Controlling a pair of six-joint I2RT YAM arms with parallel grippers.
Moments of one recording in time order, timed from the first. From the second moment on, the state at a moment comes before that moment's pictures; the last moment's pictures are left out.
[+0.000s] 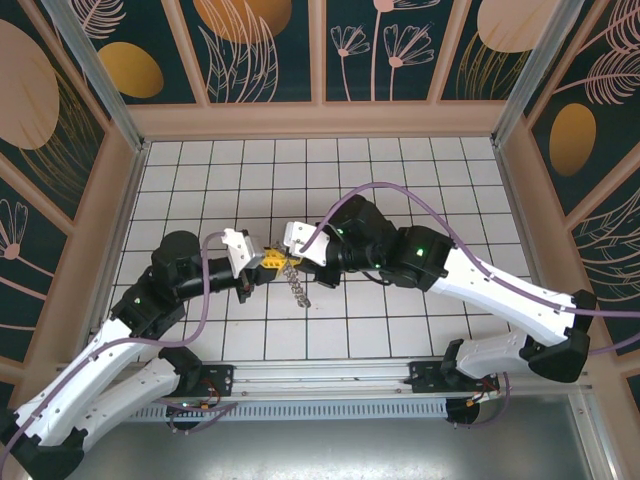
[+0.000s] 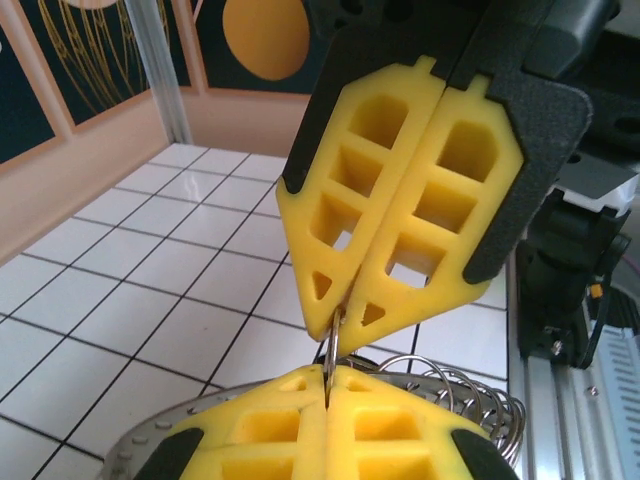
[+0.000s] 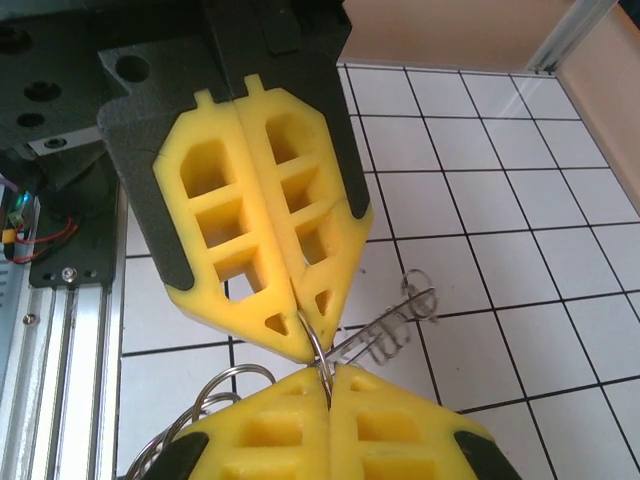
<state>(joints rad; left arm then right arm) -0.66 0.69 0.75 -0.29 0.57 0.14 1.13 1.27 1.38 -0.68 -0.14 -0.37</state>
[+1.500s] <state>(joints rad) -0.66 0.60 0.58 0.22 0.71 -0.14 1.13 1.09 1.19 -0.40 -0.23 -0.26</state>
